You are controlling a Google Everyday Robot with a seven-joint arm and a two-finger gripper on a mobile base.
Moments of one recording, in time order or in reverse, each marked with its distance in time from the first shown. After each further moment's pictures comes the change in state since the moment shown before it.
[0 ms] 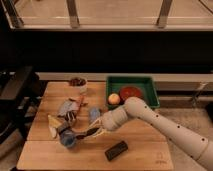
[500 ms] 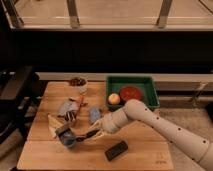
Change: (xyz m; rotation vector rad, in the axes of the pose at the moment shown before) arm 0.001 0.008 0.004 -0.004 -0.005 0.010
